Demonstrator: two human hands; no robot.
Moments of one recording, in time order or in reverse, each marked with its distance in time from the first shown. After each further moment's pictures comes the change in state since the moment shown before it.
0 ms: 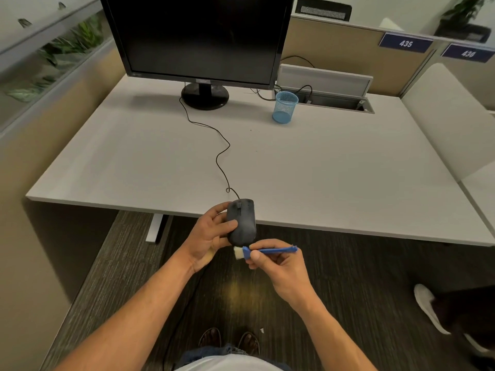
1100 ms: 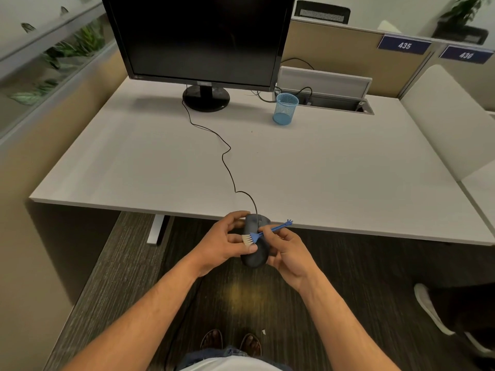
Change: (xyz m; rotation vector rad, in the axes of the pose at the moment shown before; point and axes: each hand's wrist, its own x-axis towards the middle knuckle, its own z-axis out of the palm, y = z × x) left_hand -0.015 -0.002 0.020 0.468 -0.090 -0.007; right_hand 0.034 -0.003 -0.010 0.370 0.038 0.431
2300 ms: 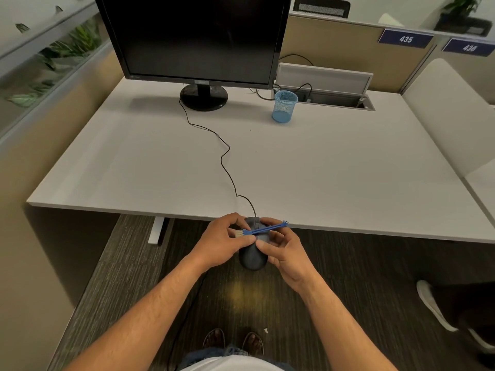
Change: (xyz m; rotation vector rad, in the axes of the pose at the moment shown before) left_hand 0.007 0.017 0.005 0.429 0.197 0.000; right_hand 0.016 0.013 -0.015 -0.116 -0.013 -0.119
